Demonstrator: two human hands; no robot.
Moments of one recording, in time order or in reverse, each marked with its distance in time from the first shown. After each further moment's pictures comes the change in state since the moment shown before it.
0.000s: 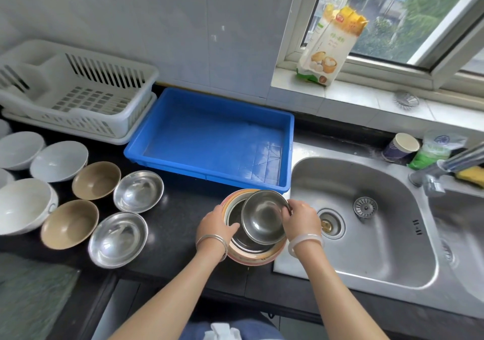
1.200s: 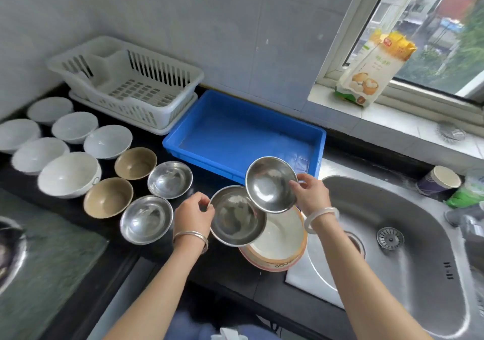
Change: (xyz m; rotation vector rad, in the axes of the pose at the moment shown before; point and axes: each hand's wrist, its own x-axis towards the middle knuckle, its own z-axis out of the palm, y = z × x) left_hand -0.026 -0.034 -0.073 -0.291 0.422 -0.052; right_hand 0.039 -0.057 -0.029 0.539 -0.139 -0.027
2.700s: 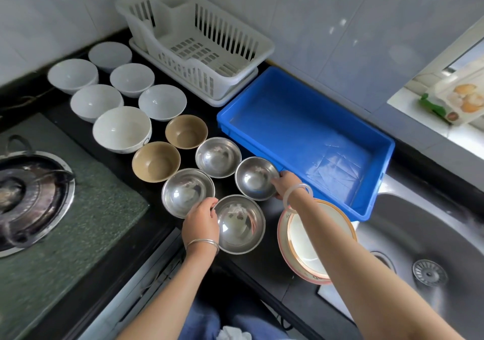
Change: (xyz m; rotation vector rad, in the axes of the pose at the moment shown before) left_hand 0.000 -0.092 -0.008 0.020 0.121 -0.254; right_hand 0.037 -0.026 0.170 -0.416 -0.475 0.132
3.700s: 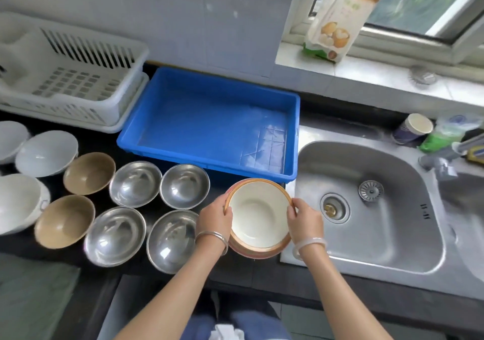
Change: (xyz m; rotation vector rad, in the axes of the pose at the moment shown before) left_hand -0.038 0.102 0.074 0.154 -0.524 0.338; right_hand -0.109 0.164 -0.043 0.114 0.567 0.174
